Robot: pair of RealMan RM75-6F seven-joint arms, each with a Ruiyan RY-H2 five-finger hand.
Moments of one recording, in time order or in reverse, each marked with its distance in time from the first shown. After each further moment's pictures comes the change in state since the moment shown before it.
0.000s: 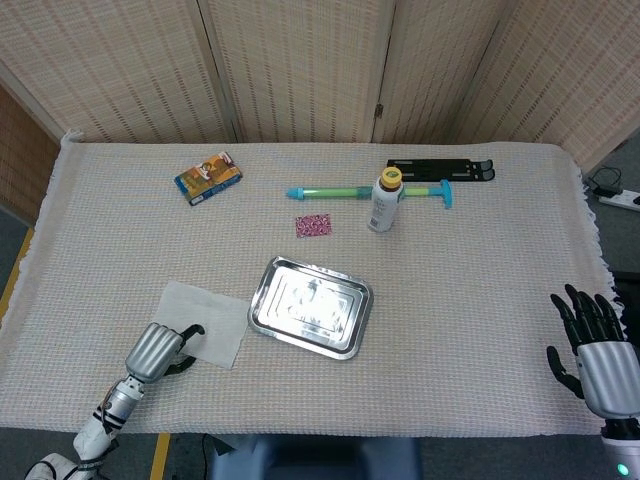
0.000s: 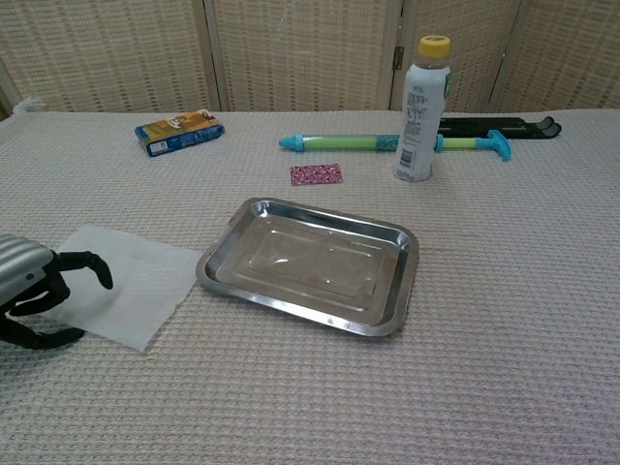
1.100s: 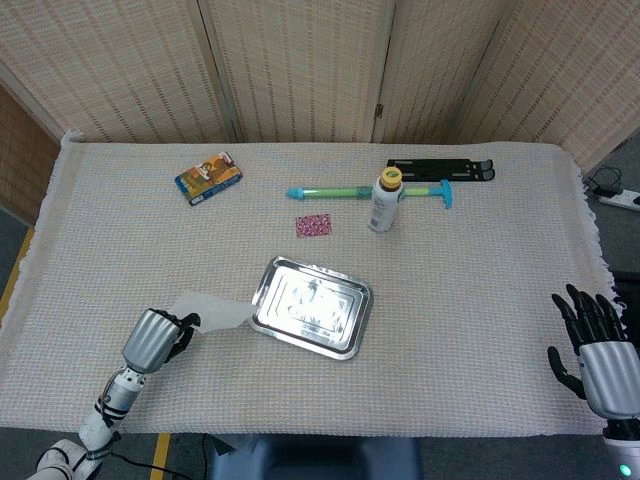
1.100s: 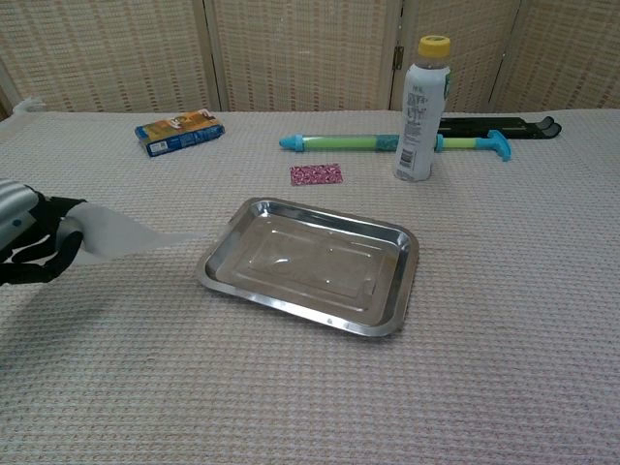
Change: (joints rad) left arm -0.040 -0.083 -0.033 0.155 -0.011 0.252 -0.056; right arm -0.002 0.017 -0.006 -0.015 -0.002 0.001 0.021
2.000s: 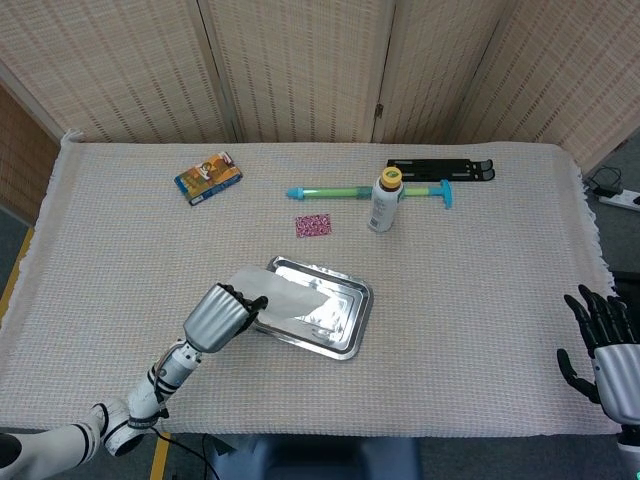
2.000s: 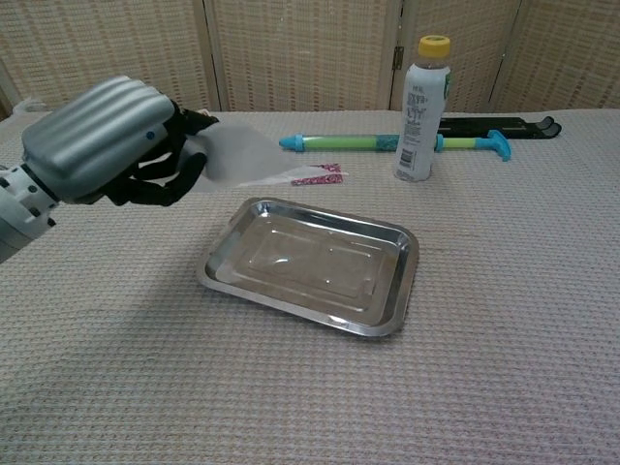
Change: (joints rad) left arm -0.262 0.157 -0.098 -0.584 0.054 -0.215 0.448; right arm -0.013 0.051 -0.004 -0.022 -0.001 0.018 0.093
